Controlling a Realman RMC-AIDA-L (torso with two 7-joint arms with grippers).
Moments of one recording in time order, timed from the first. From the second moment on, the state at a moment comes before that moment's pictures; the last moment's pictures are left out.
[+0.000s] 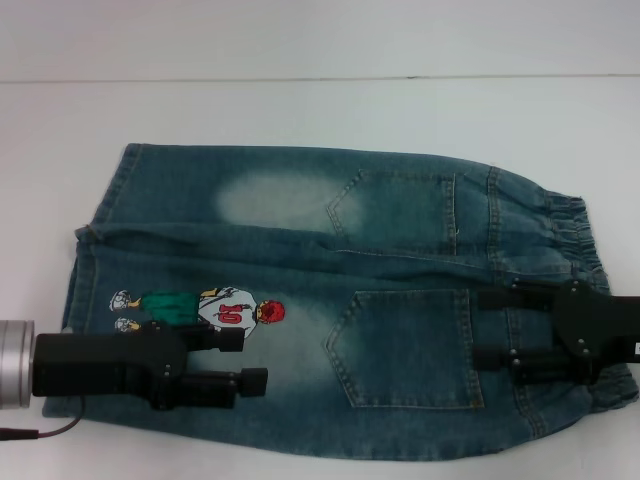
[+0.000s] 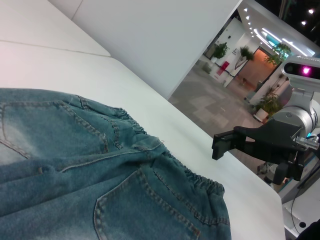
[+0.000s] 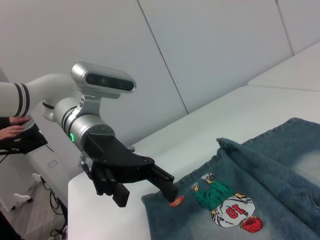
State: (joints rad) left arm -0.46 -2.11 0.59 0.68 2.22 1.80 -1.61; right arm 0.45 2.03 -0.62 -0.61 -2.09 -1.81 1.40
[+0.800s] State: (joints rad) left arm -0.46 -2.09 0.57 0.69 2.23 1.80 -1.63; right arm 0.44 2.04 -0.60 -0.61 -2.08 -1.80 1.41
